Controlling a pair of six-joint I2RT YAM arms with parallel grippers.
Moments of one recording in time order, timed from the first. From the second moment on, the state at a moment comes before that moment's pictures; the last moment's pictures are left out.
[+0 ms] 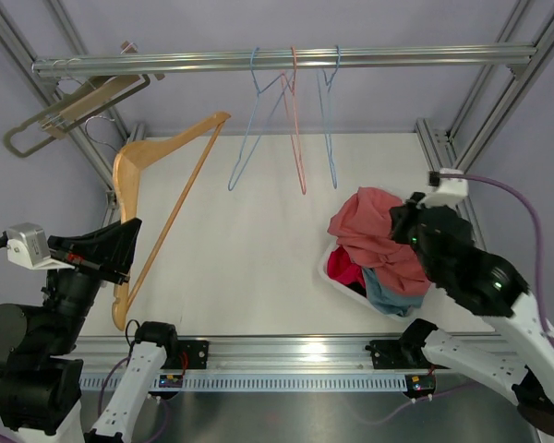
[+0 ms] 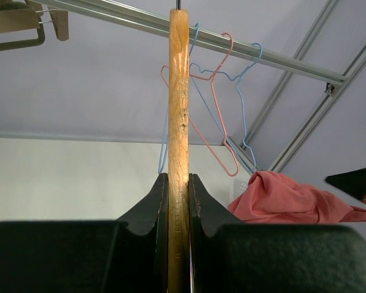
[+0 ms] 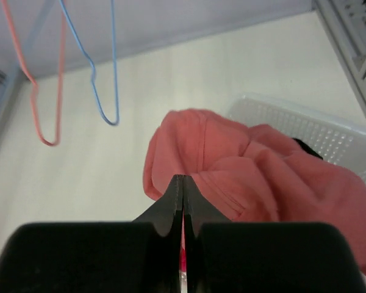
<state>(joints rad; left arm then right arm) -0.12 0.43 1.38 -0.72 0.21 -0.42 0.78 0.70 1.24 -0.82 0.67 0.51</state>
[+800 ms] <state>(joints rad) -0.12 0.59 1.39 -0.72 0.17 -0.37 0.44 0.38 0.52 -0.48 0.27 0.87</state>
